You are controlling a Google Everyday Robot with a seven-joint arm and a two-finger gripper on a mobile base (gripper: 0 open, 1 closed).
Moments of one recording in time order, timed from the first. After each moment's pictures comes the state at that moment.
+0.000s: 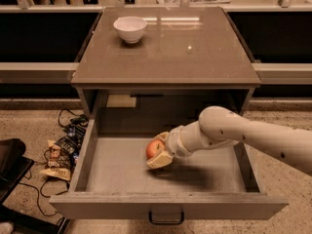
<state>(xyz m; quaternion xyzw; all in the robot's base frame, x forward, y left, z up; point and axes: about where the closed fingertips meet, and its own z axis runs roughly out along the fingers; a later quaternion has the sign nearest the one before) 0.524 0.001 0.611 -0.57 0.72 0.26 0.30</state>
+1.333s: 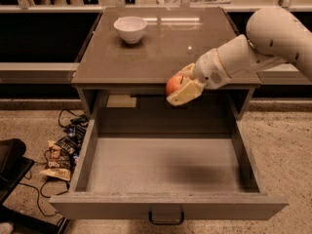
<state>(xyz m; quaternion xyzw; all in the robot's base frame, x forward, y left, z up) 0.578 -0.063 0.838 -0.57 0.71 0.27 0.32</state>
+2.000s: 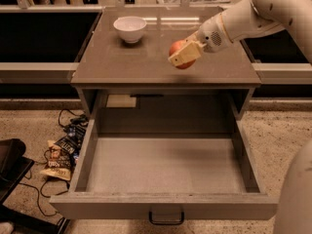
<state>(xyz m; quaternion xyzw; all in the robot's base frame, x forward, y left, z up) 0.666 -0.082 0.898 -0.49 0.75 0.28 0.34</state>
